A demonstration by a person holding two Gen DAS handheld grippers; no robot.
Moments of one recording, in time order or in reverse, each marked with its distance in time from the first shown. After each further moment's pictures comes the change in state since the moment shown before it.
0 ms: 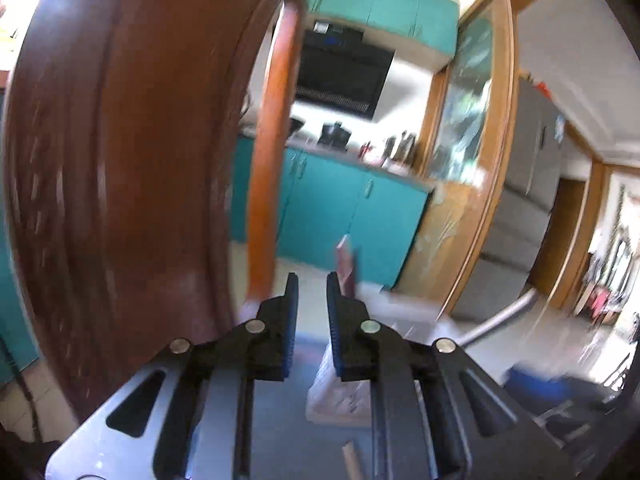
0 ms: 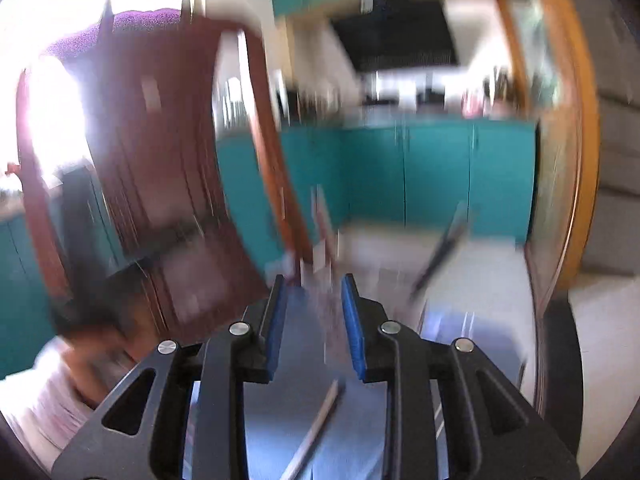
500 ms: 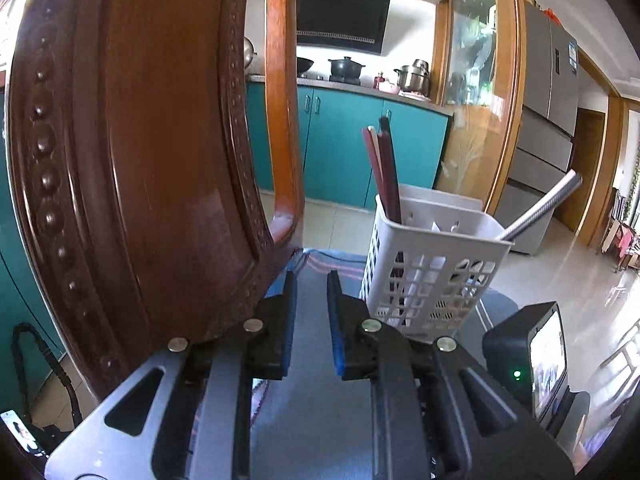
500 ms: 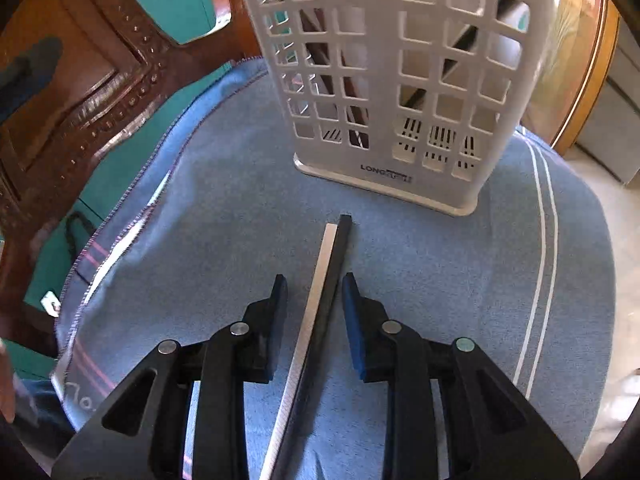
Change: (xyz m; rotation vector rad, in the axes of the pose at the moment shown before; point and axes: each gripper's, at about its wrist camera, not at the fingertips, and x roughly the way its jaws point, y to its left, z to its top) left arm 0.013 0.001 -0.042 0.109 0.180 0.072; right arm 0.152 0.005 -0.088 0.081 0.534 -0.165
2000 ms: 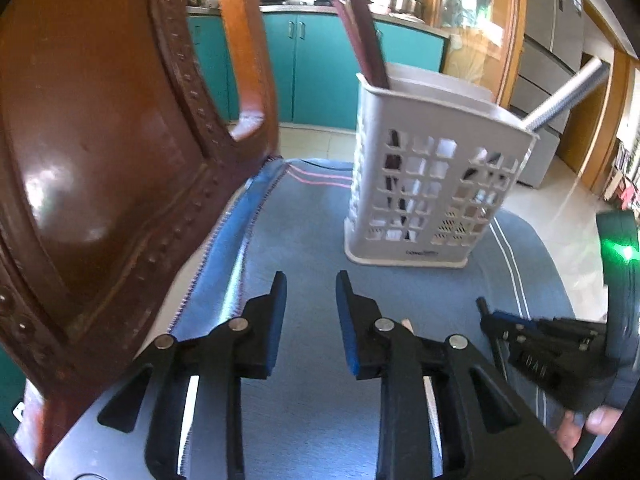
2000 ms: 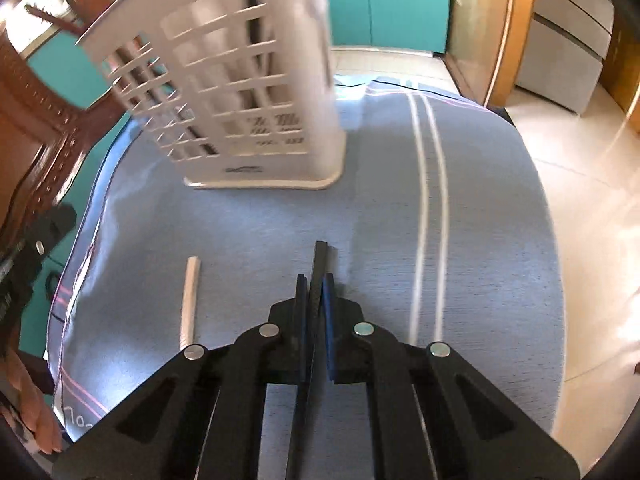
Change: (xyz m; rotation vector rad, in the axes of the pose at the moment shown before) left arm 0.052 -0.020 -0.040 0.085 0.275 -0.009; right arm -0.017 -0.063 -0.021 0.265 0.003 -0.092
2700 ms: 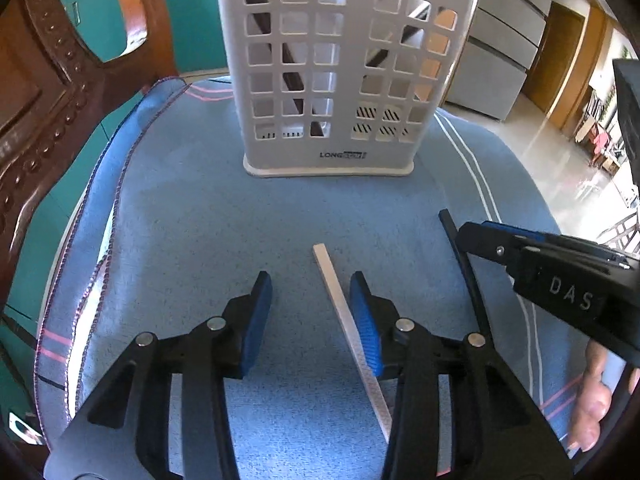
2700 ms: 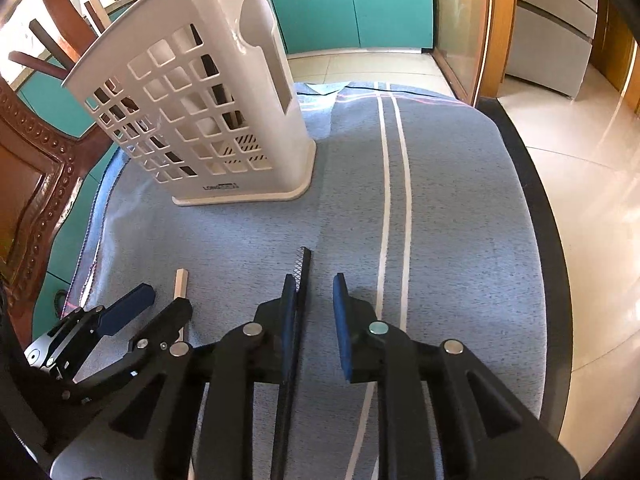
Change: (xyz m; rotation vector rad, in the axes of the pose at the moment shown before) left arm 0.047 -0.062 -0.037 0.106 0.212 -0.130; right arm -0.012 -0.030 0.003 0.053 -0.016 0.021
